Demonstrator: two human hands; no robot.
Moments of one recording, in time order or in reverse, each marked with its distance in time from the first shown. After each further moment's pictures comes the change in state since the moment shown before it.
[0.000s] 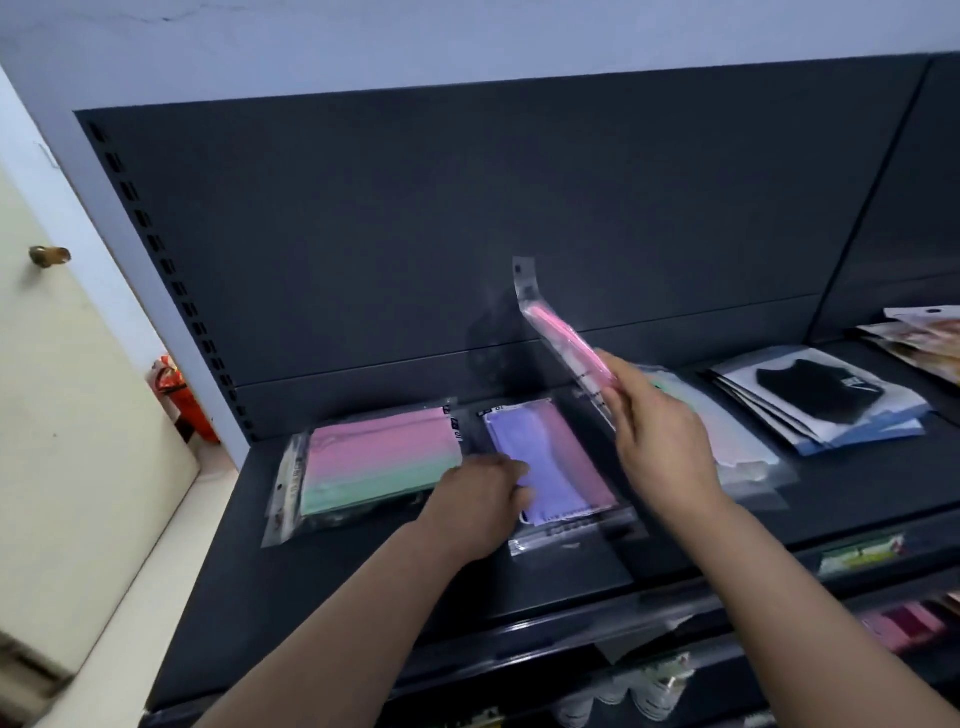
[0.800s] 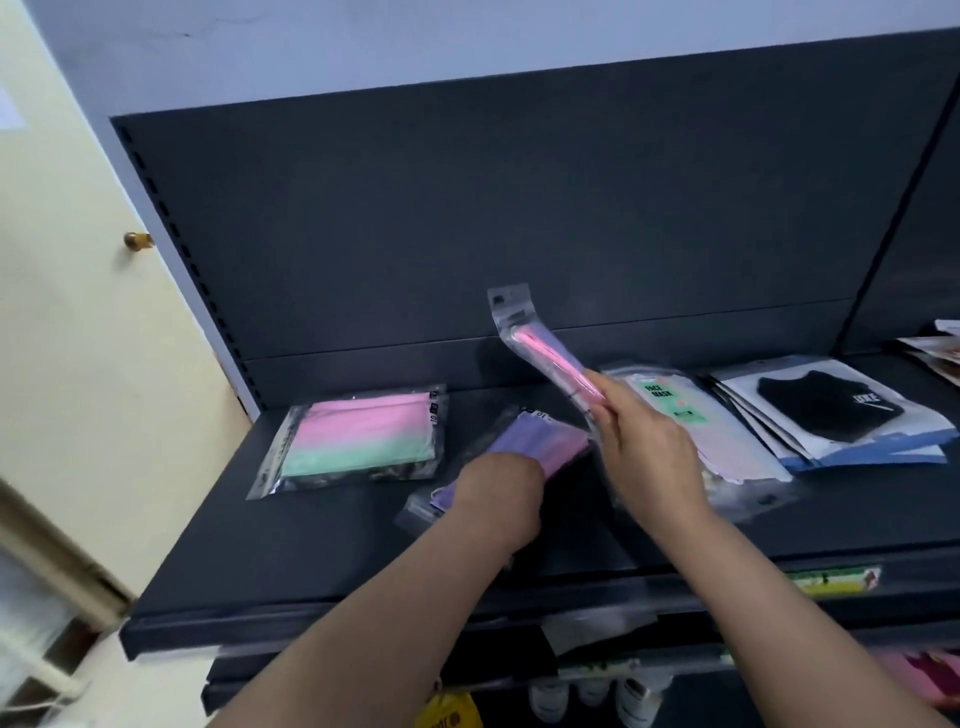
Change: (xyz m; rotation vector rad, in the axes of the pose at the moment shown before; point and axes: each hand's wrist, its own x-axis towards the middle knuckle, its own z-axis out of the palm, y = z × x) left_hand 0.022 0.109 0.002 0.315 -0.135 -0.344; right_hand -0.007 0.059 -0.017 -0.001 -0.114 -0.044
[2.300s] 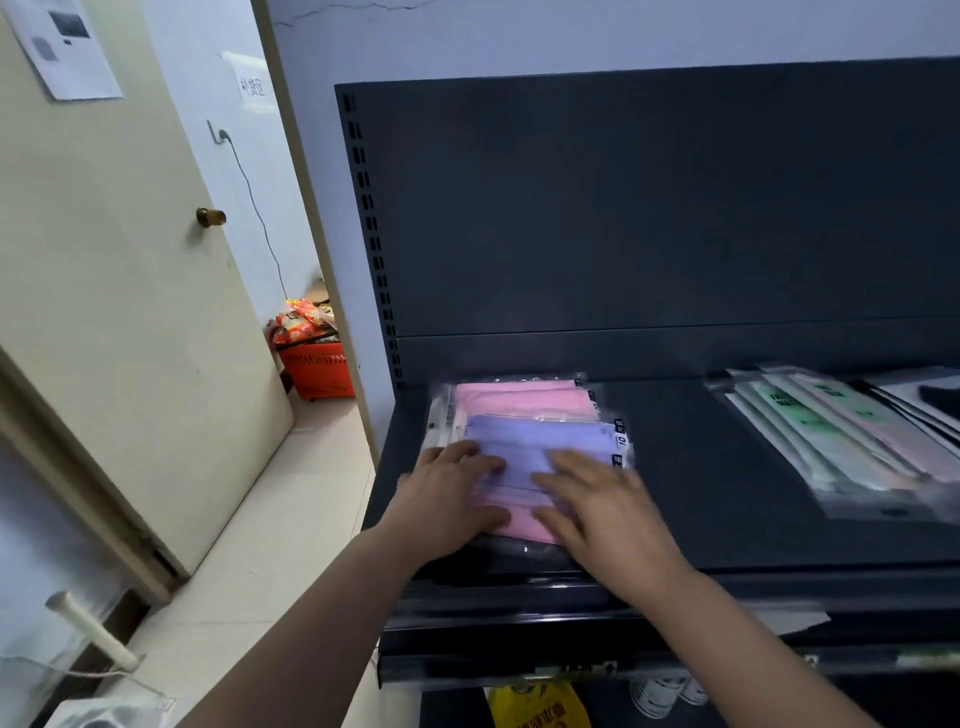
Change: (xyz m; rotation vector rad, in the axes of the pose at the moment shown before) left_hand -0.069 -0.265 0.068 -0.463 0.121 0.045; right_hand -0.062 -0.180 0.121 -0.202 -0.376 -0.276
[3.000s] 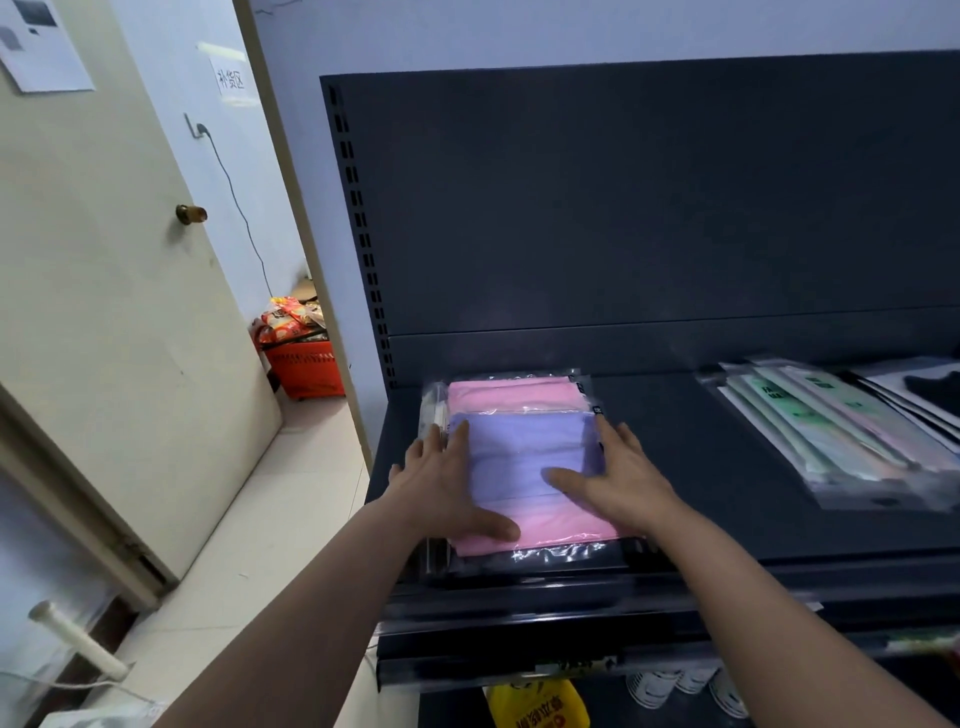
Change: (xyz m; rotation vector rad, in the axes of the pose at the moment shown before) left_hand 0.018 -0.001 -0.008 0.033 -0.166 -0.167; right_hand 0.034 0.026 -0.008 0.408 -0.262 0.522
